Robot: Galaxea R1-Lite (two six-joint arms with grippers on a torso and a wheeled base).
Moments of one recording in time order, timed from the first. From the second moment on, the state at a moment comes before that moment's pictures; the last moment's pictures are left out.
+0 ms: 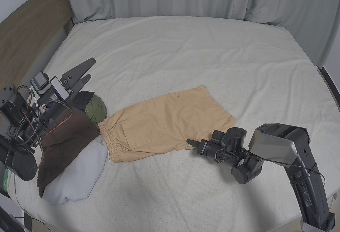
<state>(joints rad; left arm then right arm) -0.13 1.71 -0.50 -1.55 -0.50 -0.83 0.42 2.71 -1.15 -1.36 0.42 0.69</state>
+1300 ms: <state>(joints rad) -0.17 1.77 -0.46 -1.55 -0.50 -0.76 0.44 2.52 -0.53 -1.54 0.33 0.73</state>
